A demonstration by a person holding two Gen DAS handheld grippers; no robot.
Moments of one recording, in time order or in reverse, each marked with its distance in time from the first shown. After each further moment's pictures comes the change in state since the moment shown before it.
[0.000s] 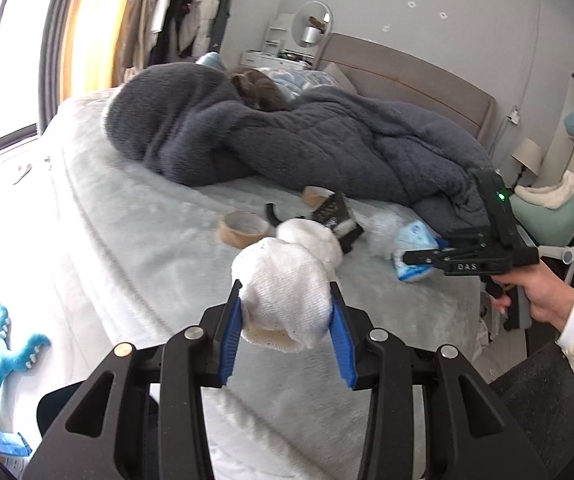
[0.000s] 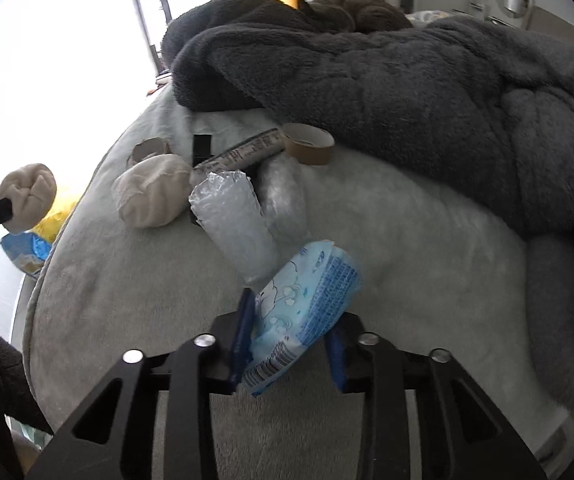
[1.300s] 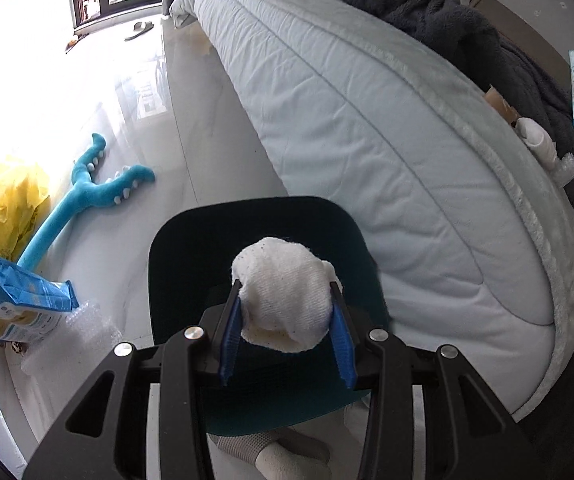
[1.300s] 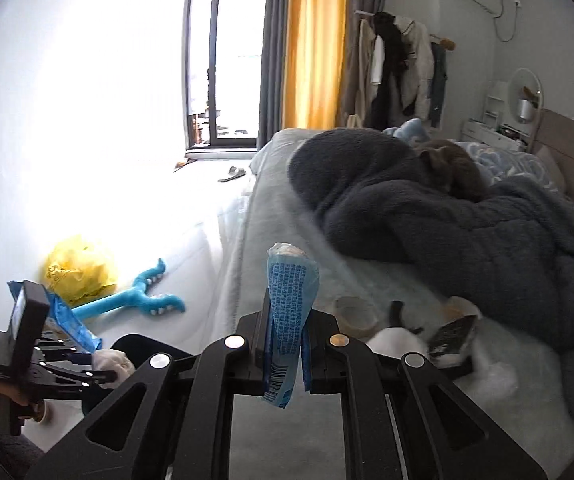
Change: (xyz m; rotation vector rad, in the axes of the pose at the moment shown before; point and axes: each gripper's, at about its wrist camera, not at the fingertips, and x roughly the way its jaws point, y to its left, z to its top) left arm -0.036 0.180 -0.132 -0.328 0.354 0.298; right arm -0.032 0.240 0.060 -0.162 -0.361 -0.007
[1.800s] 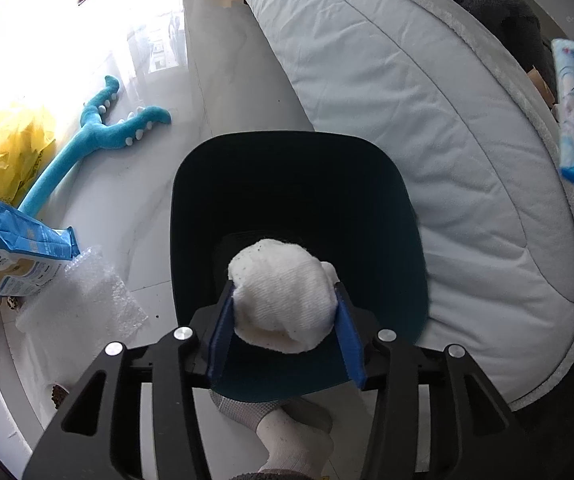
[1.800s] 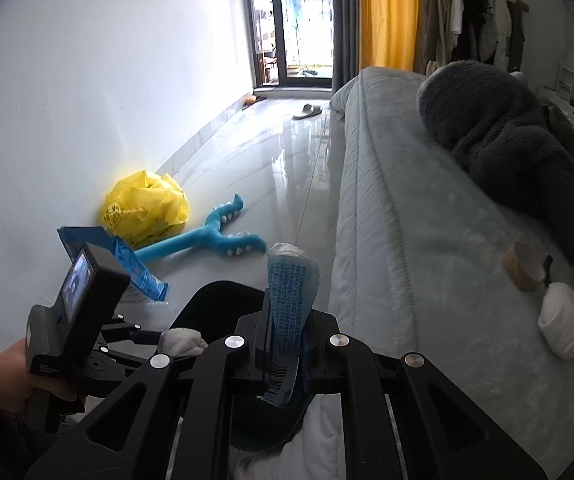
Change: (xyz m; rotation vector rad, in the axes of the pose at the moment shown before) left arm 0.020 0.031 -0.022 -0.086 0.140 0.010; right arm 0.067 0.122 -0.035 -0.056 0.241 0.216
